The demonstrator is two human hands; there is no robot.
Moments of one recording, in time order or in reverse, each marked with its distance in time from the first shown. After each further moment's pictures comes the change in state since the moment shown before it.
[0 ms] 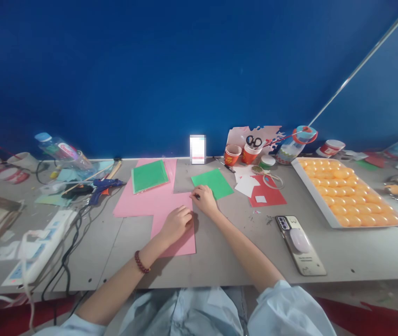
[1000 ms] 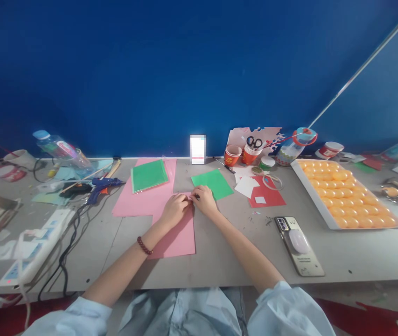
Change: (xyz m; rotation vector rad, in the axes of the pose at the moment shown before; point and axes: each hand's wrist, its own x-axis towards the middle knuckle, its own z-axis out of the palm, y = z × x) left_hand 0.026 -0.031 0.005 0.051 0.049 -0.079; right_hand -0.001 0.003 0.003 -0.013 0.003 -0.015
